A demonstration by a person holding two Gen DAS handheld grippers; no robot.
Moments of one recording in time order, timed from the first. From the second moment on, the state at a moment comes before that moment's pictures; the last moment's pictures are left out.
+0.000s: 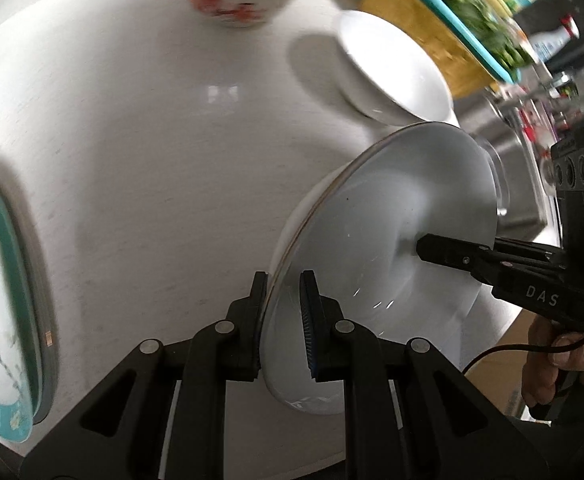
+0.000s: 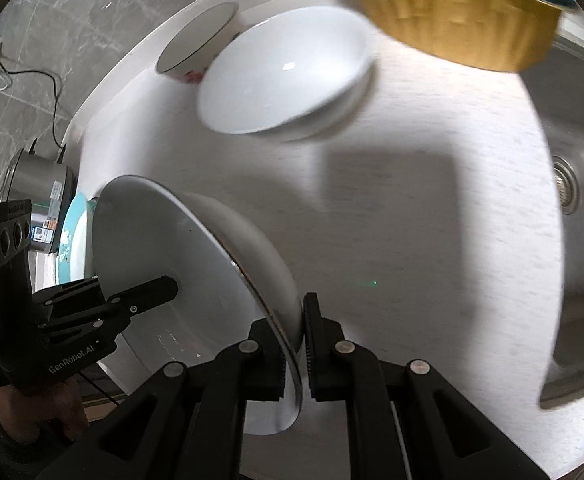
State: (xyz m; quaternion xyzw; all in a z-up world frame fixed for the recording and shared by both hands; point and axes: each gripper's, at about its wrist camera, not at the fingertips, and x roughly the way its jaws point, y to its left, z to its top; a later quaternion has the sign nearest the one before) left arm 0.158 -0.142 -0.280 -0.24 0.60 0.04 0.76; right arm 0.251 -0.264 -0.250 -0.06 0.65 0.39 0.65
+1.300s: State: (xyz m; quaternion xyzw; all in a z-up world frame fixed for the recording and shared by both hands) left arm 0.168 -0.046 -0.284 -0.23 0.67 0.01 0.70; right arm 0.241 -0.214 -0.267 0.01 0.75 0.36 0.56
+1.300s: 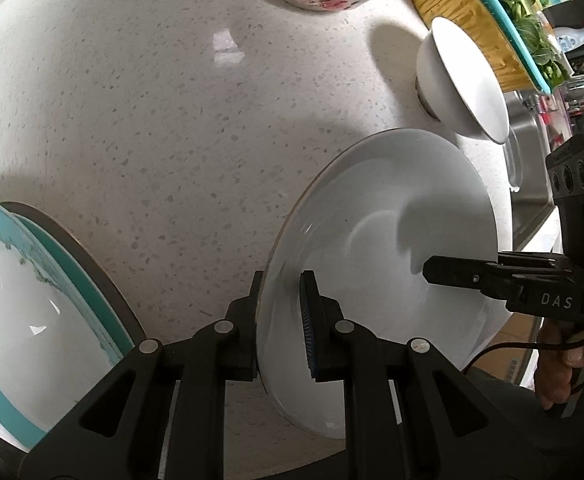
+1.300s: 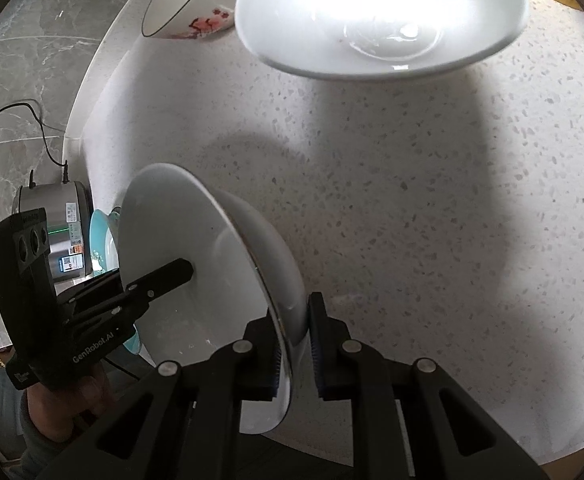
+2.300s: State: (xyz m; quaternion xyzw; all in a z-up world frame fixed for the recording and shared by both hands) left arm 0.175 -0.047 -0.199 -0.23 0.59 0.02 0.77; right arm 0.263 -0.274 -0.223 0.05 0.66 0.35 0.66
